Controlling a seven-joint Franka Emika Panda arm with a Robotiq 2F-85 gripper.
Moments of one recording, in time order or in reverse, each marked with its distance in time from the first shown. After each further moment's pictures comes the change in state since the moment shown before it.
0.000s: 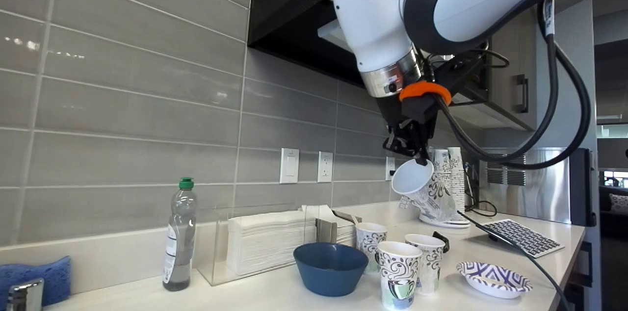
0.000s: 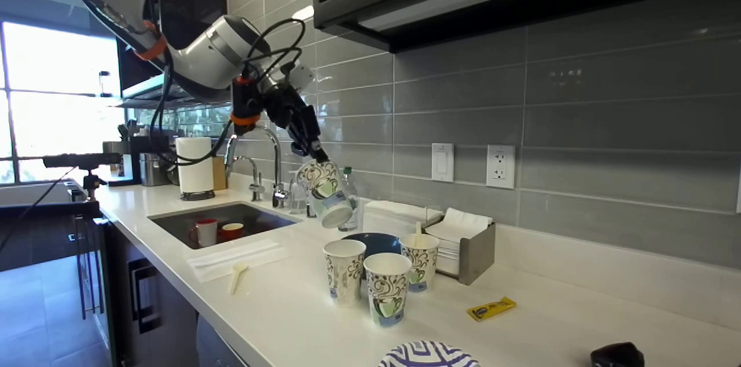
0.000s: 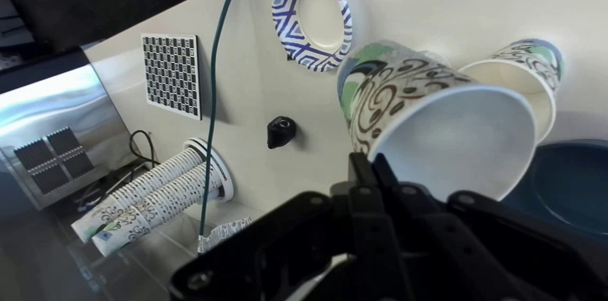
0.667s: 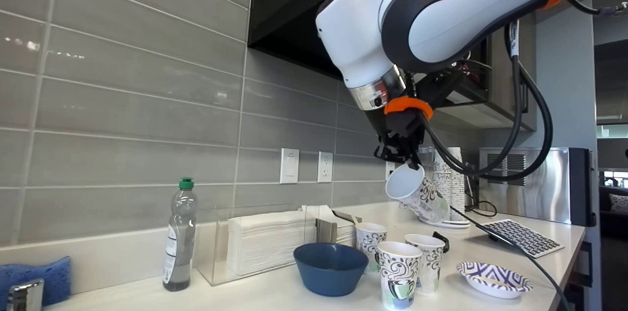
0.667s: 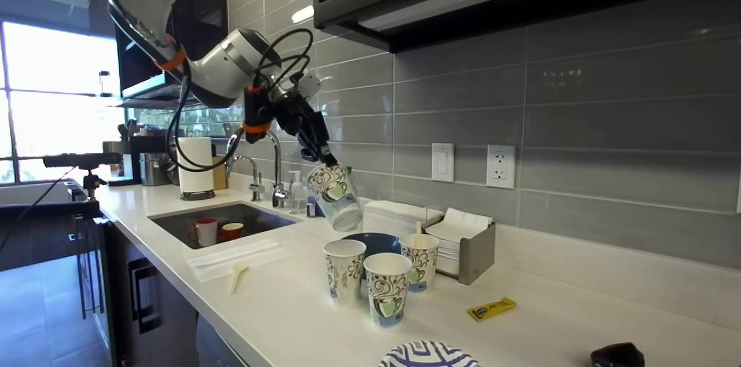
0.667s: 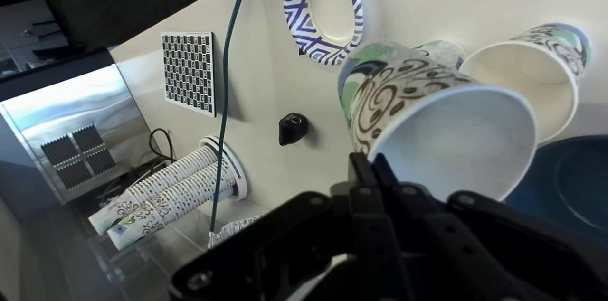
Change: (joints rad) arm 0.025 0.094 -0.019 0.063 -0.058 -0.043 0.034
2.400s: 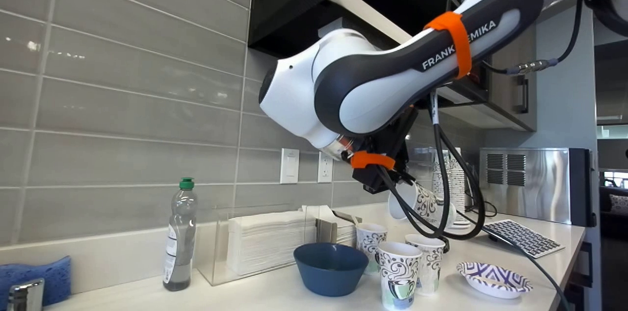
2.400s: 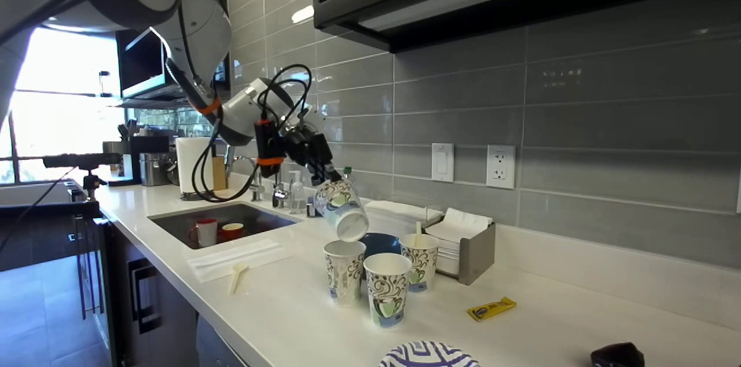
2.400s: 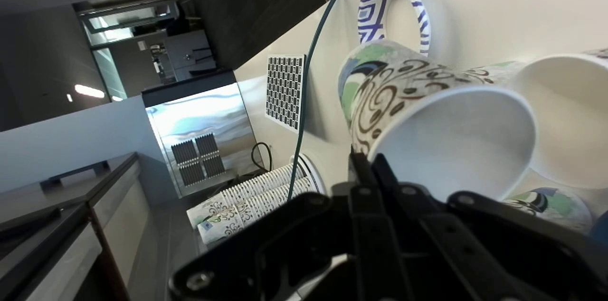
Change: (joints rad) arm 0.168 0.336 -0.080 0.216 -0.161 -0.328 0.129
